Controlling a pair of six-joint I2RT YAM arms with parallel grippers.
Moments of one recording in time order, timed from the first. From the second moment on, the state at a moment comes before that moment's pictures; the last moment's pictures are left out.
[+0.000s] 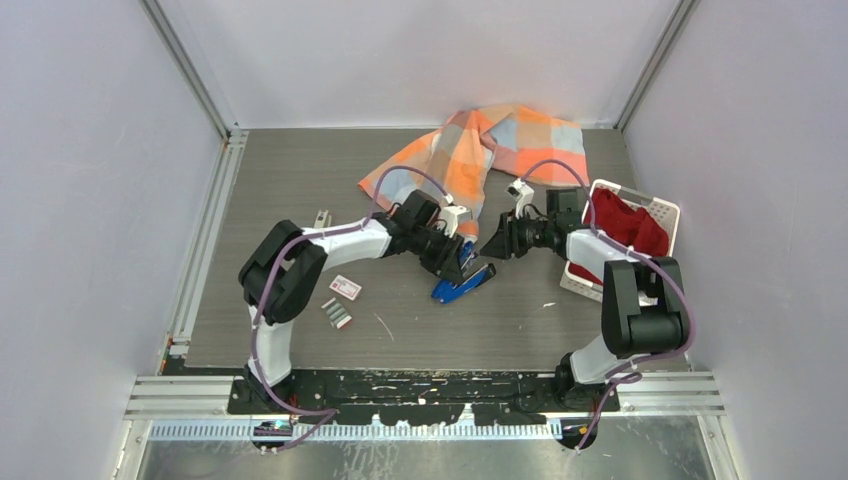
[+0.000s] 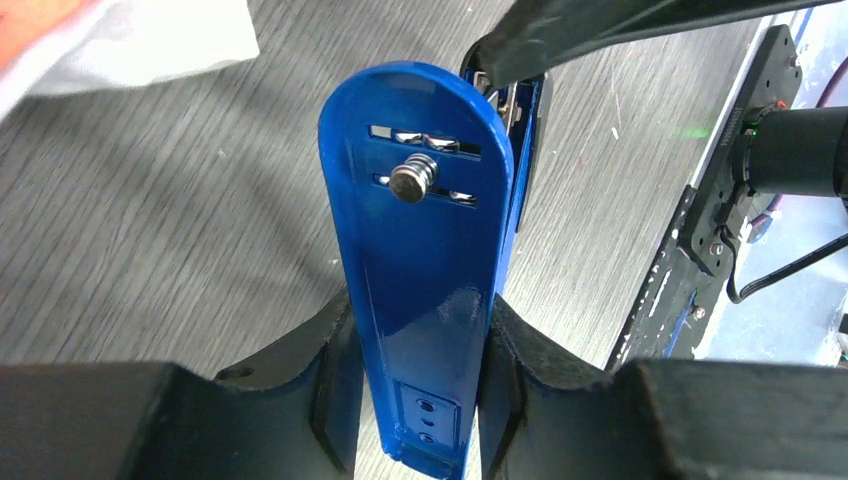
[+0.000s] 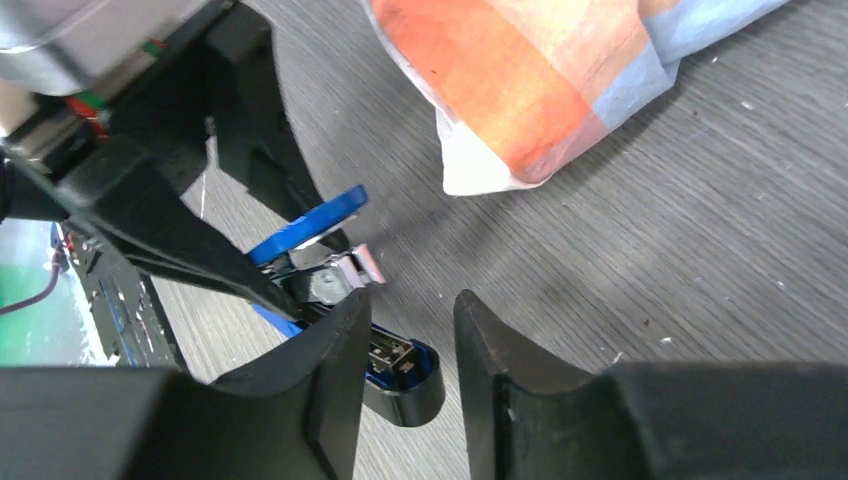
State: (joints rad) left arm -0.75 1.98 1.30 -0.18 0.62 -0.19; right arm 0.05 1.53 0.79 -0.10 -0.90 -0.08
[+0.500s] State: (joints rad) left arm -0.74 1.85 1.25 -0.18 0.51 -0.27; right arm 0.17 1.54 0.76 -0.19 -0.79 -0.15
